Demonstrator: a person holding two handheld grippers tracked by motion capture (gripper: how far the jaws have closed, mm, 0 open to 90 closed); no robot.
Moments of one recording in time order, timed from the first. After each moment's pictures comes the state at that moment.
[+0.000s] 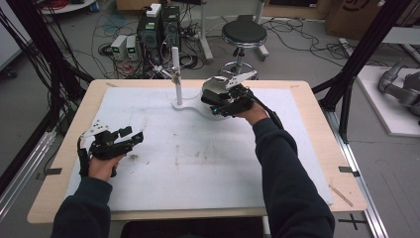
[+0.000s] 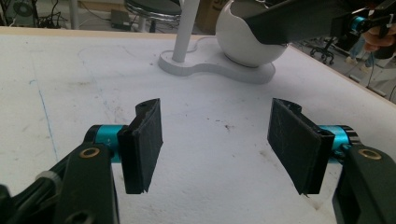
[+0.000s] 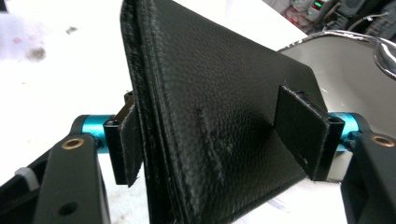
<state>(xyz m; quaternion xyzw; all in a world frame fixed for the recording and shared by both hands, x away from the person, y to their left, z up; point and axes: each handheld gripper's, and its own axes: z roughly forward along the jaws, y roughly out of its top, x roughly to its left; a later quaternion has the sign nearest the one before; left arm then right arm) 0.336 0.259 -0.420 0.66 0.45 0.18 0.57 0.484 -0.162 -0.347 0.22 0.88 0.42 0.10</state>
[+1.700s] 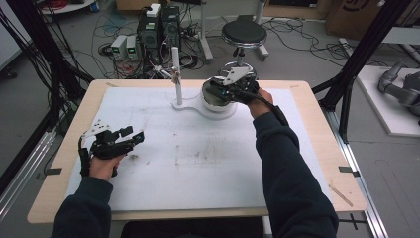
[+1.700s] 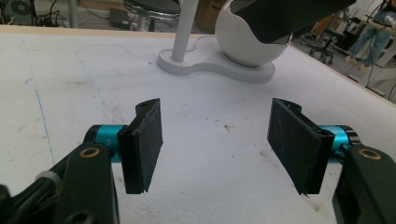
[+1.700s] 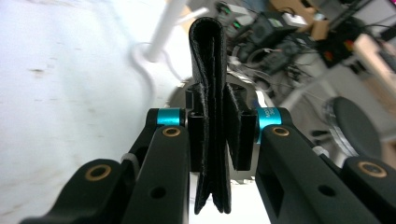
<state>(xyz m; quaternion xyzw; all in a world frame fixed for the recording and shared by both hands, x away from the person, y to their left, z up) 0.338 0.258 -0.421 0.66 0.45 0.17 0.57 0.466 -0.156 -0.298 0.15 0.88 0.32 0.33</state>
